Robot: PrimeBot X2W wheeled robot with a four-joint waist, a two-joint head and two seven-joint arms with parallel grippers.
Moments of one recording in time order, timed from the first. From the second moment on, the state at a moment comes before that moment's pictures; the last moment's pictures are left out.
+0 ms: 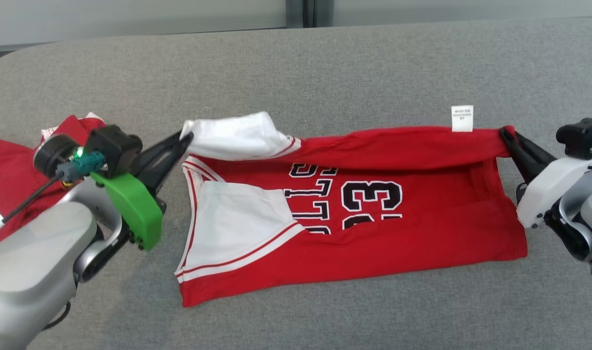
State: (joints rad) left arm -0.92 0.69 -1.20 0.33 -0.92 -0.07 -0.18; right arm -0.72 -0.67 0.87 0.66 0.91 0.13 -0.26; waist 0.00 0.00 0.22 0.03
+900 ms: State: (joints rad) left arm -0.62 0.84 -1.28 0.02 -0.92 -0.03 0.03; right arm -0.61 -0.88 1.10 0.38 1.15 0.13 -0.02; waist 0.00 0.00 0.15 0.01
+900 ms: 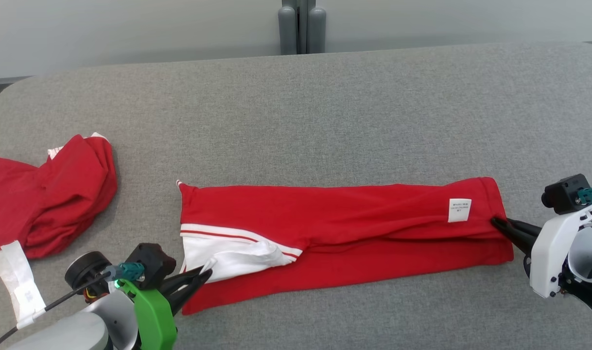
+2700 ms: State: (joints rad) left arm -0.13 0.17 -0.24 0.12 -0.33 0.00 -0.26; right arm -0.12 -0.32 0.14 0.12 0.52 0.13 -0.26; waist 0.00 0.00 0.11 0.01
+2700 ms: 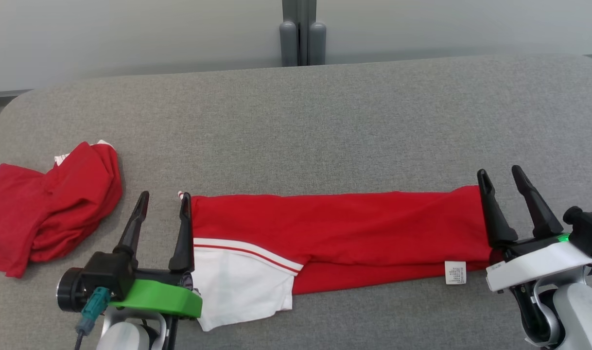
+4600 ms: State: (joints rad) left arm -0.13 0.05 -0.11 0.17 -0.10 -0.13 -0.26; right arm -0.25 -0.23 -0.15 0.74 0.45 0.13 -0.26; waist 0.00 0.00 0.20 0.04
